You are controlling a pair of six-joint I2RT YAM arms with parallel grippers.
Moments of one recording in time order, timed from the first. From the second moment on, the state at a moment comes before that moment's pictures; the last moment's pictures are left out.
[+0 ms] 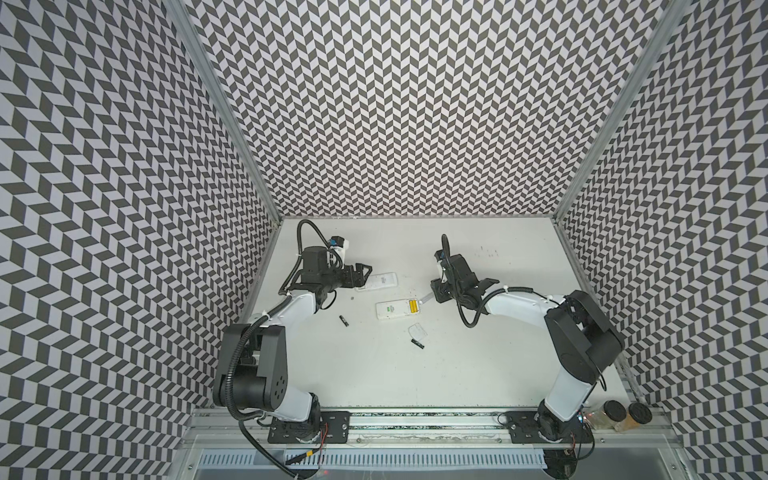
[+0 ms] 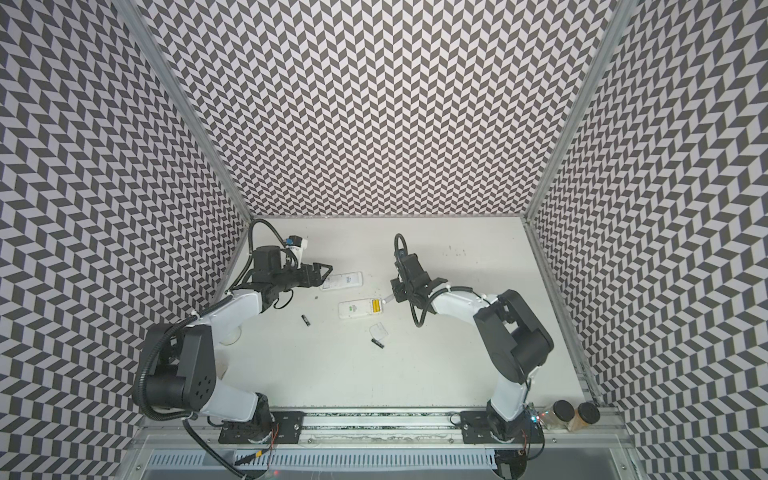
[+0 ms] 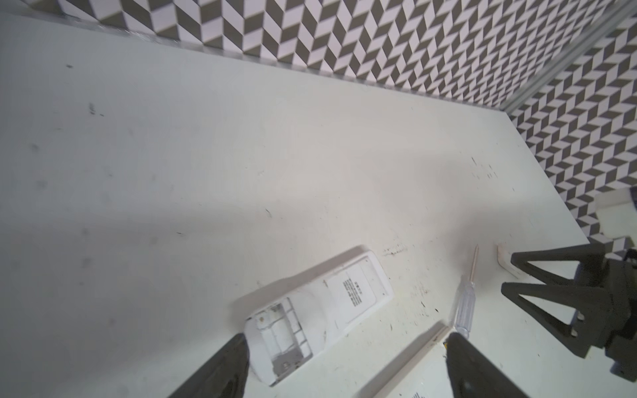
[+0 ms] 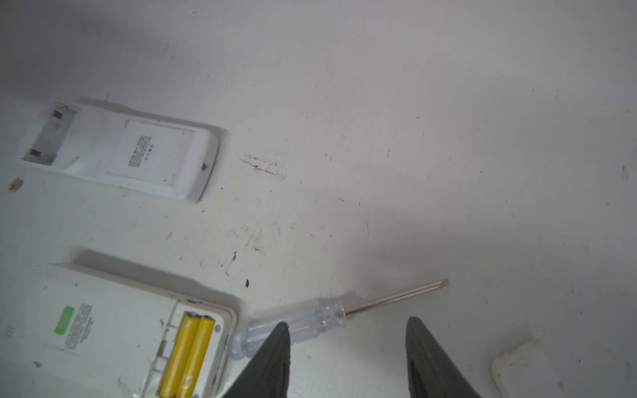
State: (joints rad) left arm -0.05 1.49 0.84 0.05 0.50 -0.15; right arm 0.63 1.80 1.09 -0.11 0.15 0.20
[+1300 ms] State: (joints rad) left arm -0.03 1.48 0.91 -0.05 0.49 -0.02; right arm 0.59 1.76 0.95 -0.21 0.12 0.11
